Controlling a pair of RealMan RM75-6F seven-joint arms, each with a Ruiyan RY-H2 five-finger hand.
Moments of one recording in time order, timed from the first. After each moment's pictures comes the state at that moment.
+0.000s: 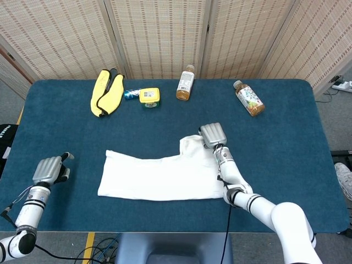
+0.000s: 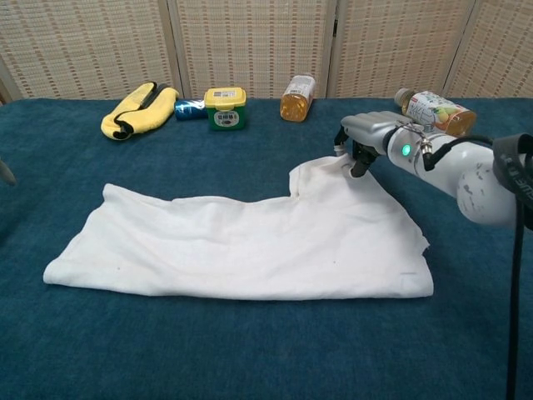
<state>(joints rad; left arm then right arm) -0.50 -1.29 -0.12 -1.43 0.94 0.93 0.16 0.99 -1.92 0.29 -0.69 -0.96 0.67 -0.35</state>
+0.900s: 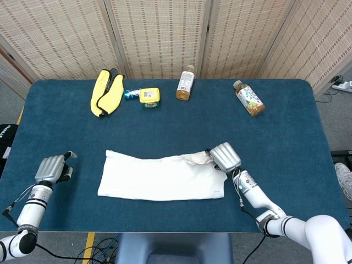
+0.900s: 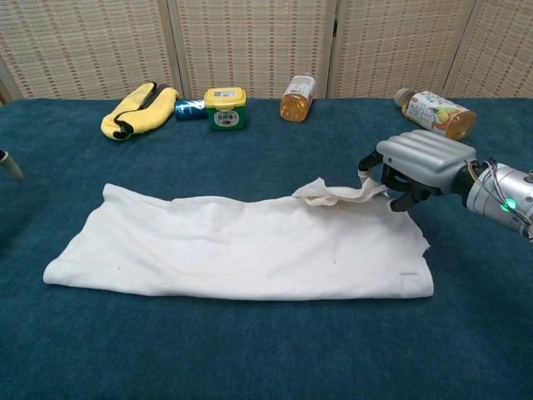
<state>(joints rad) -0.51 -1.28 -0.13 -1.46 0.95 0.93 0.18 0.73 -1.73 0.03 -0.93 -1.44 1.04 -0.03</state>
